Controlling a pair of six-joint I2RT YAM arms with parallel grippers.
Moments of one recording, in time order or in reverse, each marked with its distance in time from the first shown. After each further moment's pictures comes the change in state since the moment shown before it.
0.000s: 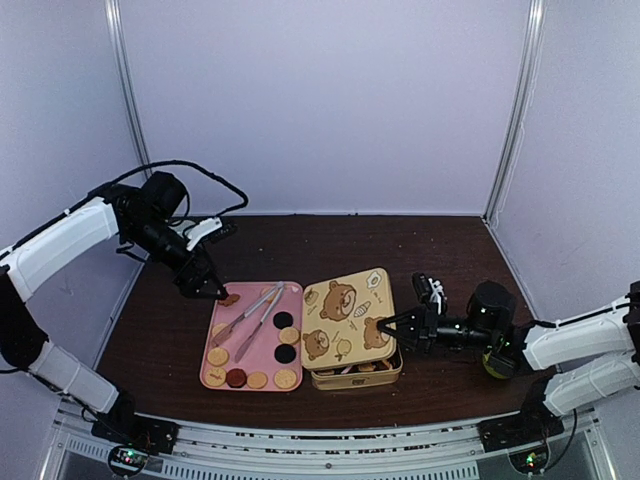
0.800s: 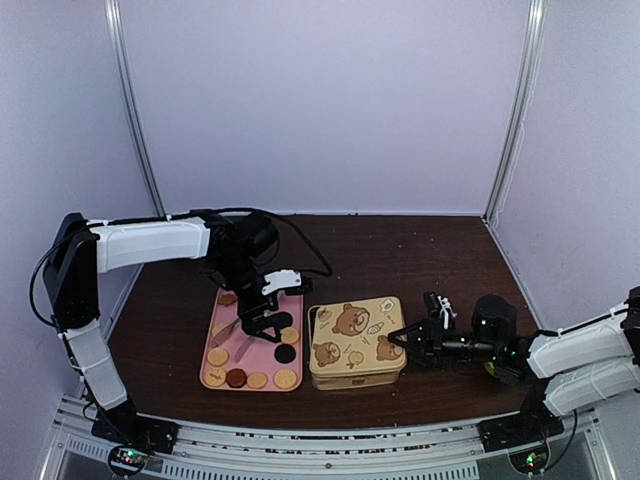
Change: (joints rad) left arm -0.340 0.393 0.069 0.163 -0.181 0.070; right arm -0.046 -0.006 -0.109 -0.041 0.030 -0.009
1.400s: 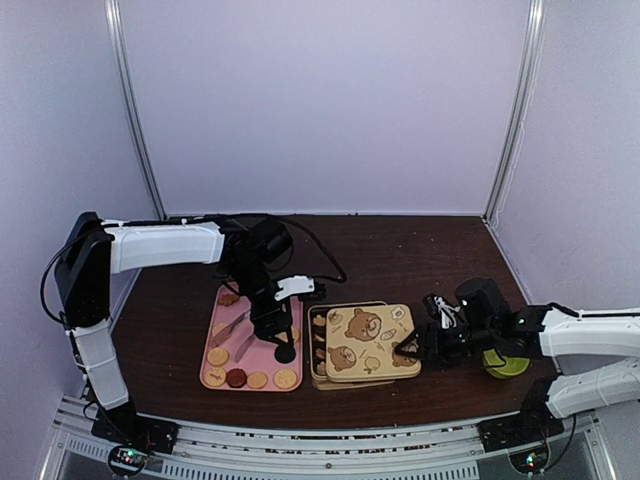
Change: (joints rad) left arm -0.053 0.064 0.033 0.040 0.032 -0.021; right arm 0.001 -0.149 0.261 -0.895 0.121 -0.340
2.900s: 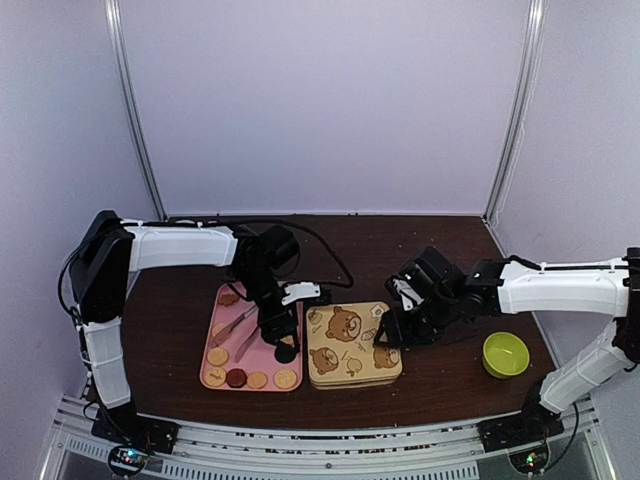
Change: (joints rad) left arm 0.000 0.086 0.031 0.004 0.084 0.001; right arm 0.140 0.353 0.482 -0.430 0.231 -0.214
